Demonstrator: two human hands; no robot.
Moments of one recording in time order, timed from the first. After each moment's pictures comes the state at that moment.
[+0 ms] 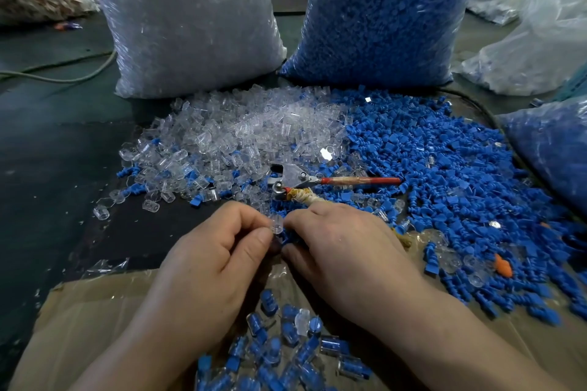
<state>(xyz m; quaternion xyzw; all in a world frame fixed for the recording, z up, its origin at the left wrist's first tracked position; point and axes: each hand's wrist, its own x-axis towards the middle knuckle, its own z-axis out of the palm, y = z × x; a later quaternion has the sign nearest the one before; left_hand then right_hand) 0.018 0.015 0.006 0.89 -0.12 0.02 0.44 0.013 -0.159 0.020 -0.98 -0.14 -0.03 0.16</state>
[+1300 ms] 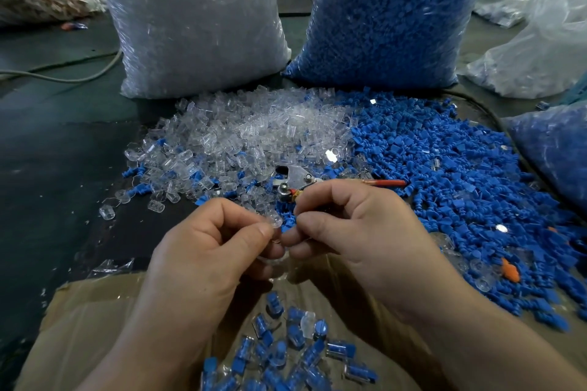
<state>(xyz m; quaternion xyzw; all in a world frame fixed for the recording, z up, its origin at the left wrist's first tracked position) 0.027 0.019 -0.014 0.72 0.01 -0.06 0.69 0.013 -0.167 0.034 -0.69 0.03 0.11 0.72</state>
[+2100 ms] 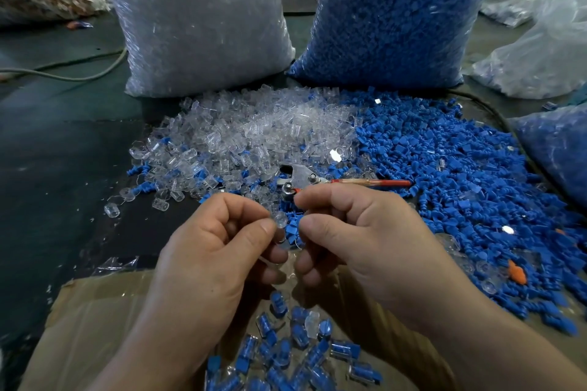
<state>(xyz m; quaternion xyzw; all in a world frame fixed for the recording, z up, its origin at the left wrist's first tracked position) 0.024 0.017 -0.003 0.72 -0.01 -0.04 0.69 0.008 -0.164 0.039 -0.73 0.00 0.10 0.68</state>
